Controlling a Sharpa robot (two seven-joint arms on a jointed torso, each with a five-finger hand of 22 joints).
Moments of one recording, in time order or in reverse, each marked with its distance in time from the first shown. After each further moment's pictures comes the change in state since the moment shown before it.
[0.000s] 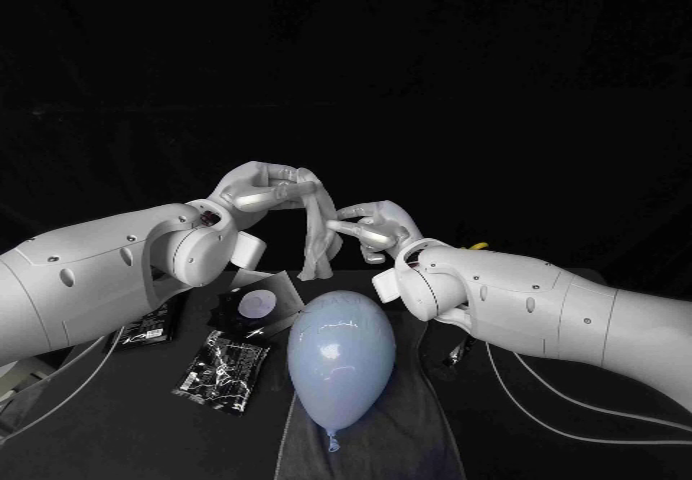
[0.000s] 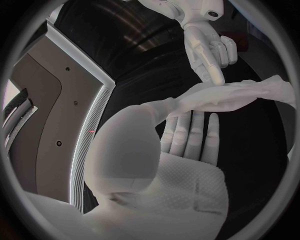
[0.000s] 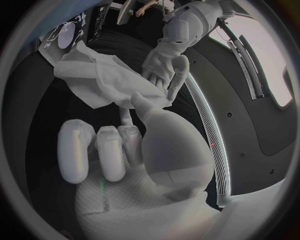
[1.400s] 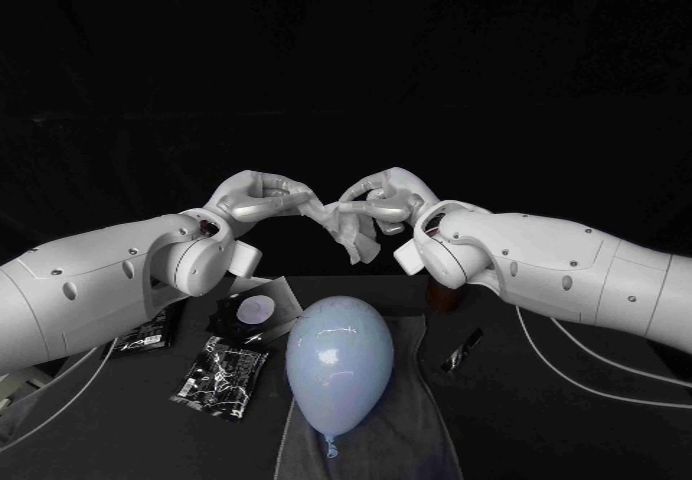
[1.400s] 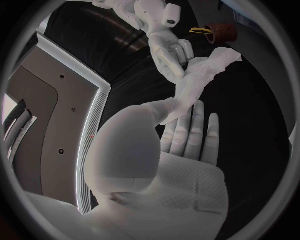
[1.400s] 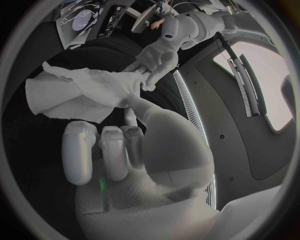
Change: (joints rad) left arm -0.014 -0.002 -0.004 -0.012 -0.069 -0.076 -0.002; left_hand 0.004 0.004 0.006 -0.023 0.002 -0.009 0.002 -0.005 0.020 -0.011 0.003 0.000 0.000 -0.016 0.001 0.000 0.006 0.000 0.000 0.000 0.000 0.000; right arm 0.129 -0.086 0.000 0.061 -0.251 0.052 -0.139; right_hand 0.017 0.055 0.136 -0.036 0.000 0.100 -0.089 0.197 0.046 -0.003 -0.082 0.046 0.001 0.000 -0.069 0.000 0.000 0.000 0.000 -0.065 0.036 0.000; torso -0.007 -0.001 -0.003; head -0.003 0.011
